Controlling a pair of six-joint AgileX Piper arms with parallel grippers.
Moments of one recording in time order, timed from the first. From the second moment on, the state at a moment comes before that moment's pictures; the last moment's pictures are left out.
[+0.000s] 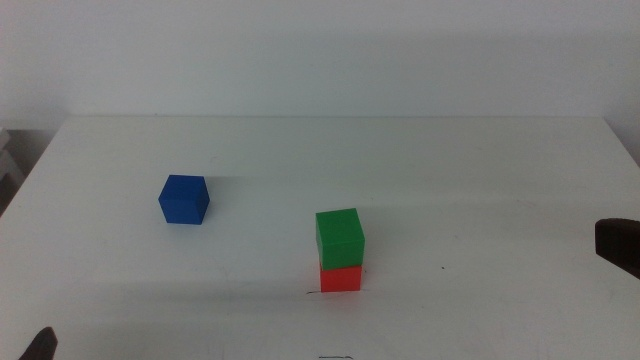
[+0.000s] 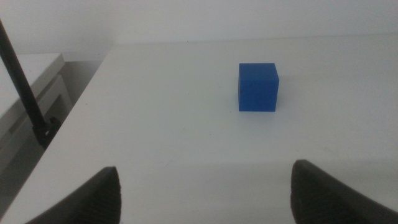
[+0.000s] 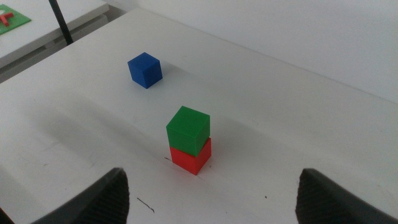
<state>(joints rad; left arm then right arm) 0.04 -0.02 0.03 -0.15 0.27 0.16 0.57 0.61 -0.86 0.11 0.74 -0.07</state>
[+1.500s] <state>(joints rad) -0.10 1.93 -1.59 -0.17 1.00 0.18 0.57 0.61 -0.86 0.11 0.74 -0.07</state>
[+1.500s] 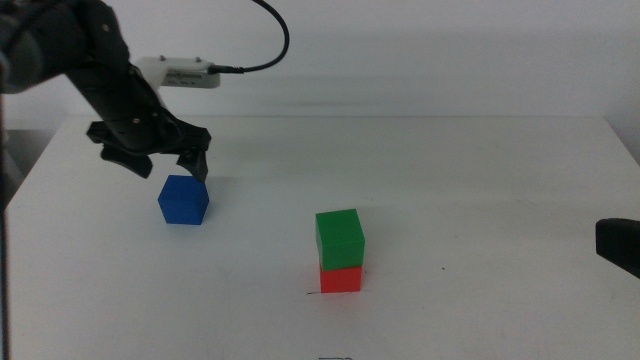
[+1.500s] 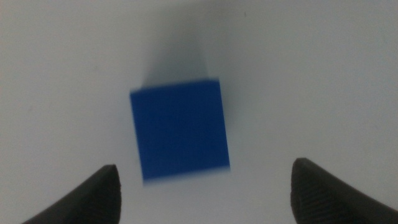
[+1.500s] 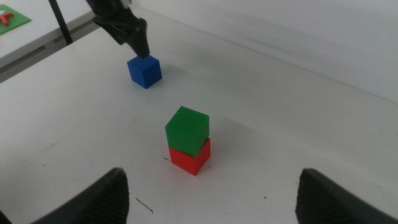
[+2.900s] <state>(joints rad) -0.18 1.87 -1.61 -0.04 1.11 -0.18 0.57 0.61 -0.86 0.11 0.74 -0.07</state>
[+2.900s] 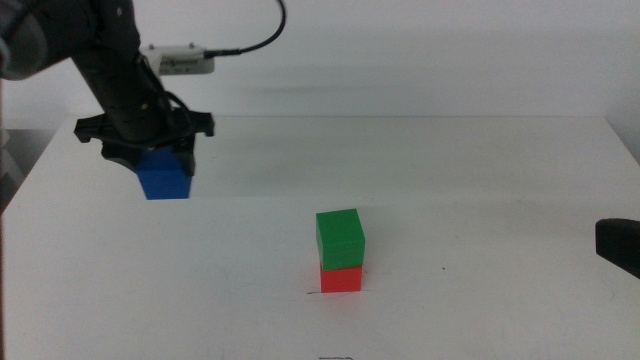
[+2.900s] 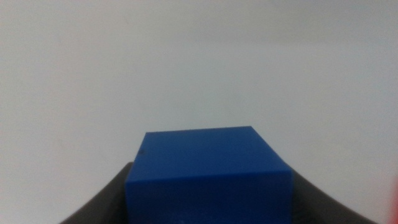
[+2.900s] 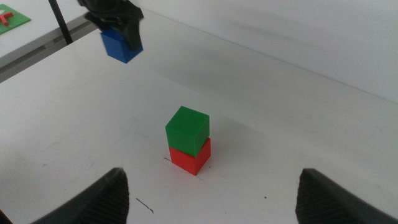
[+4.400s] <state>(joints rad) -0.69 1.97 -1.78 0.00 1.23 -0.74 0.57 0.61 -0.86 0.11 0.74 -0.07</state>
